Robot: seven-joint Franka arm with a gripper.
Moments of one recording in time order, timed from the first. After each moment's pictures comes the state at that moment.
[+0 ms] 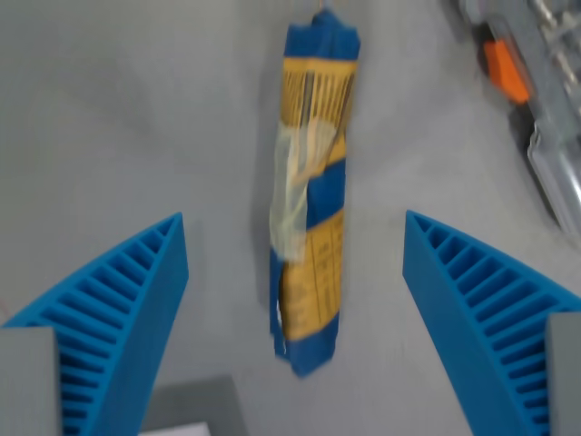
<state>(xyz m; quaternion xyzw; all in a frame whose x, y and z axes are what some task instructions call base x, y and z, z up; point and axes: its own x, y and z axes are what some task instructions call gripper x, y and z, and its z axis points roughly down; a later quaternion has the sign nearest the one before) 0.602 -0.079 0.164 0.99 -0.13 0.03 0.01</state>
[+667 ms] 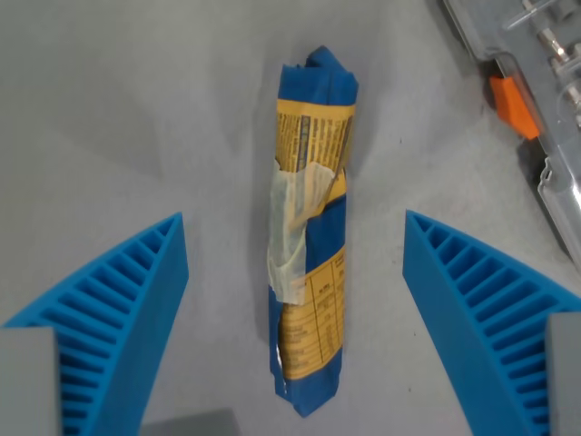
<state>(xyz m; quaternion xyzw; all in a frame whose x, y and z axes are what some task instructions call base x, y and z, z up) 0.610 -0.082 0.154 0.99 -0.14 0.02 0.01</state>
